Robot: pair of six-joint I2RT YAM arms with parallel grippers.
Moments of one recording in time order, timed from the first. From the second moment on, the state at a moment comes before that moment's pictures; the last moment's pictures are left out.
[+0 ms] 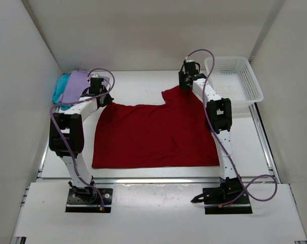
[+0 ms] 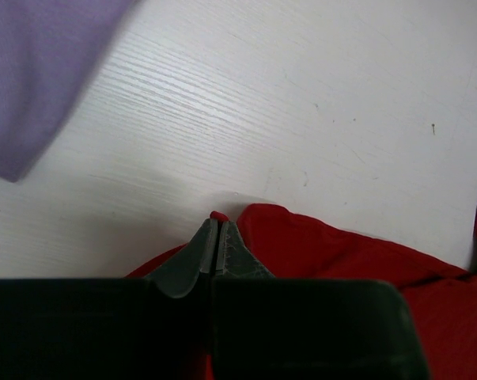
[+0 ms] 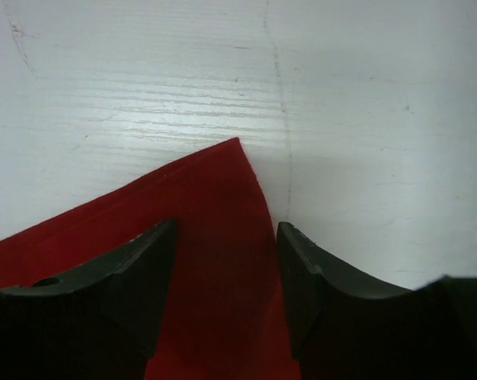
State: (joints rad) left arm -0.10 1.86 1.29 -0.18 -0.08 -0.54; right arm 0.22 2.61 2.33 -0.50 0.16 0.07
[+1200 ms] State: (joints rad) left arm -0.11 1.81 1.16 -0.09 -0.04 -0.57; right arm 0.10 2.67 2.42 -0.55 -0.25 0.28
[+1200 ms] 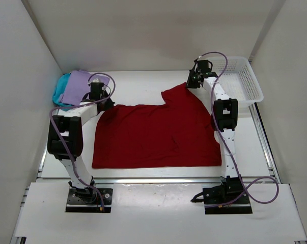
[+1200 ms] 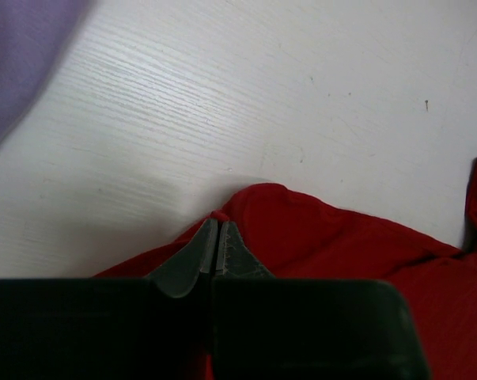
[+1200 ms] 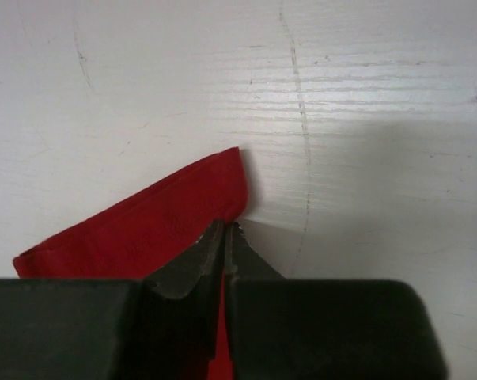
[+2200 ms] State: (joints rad) left arm -0.04 1.82 1.21 -0.15 0.02 -0.58; right arm 0.18 1.89 1.58 -0.64 -0.21 0.31
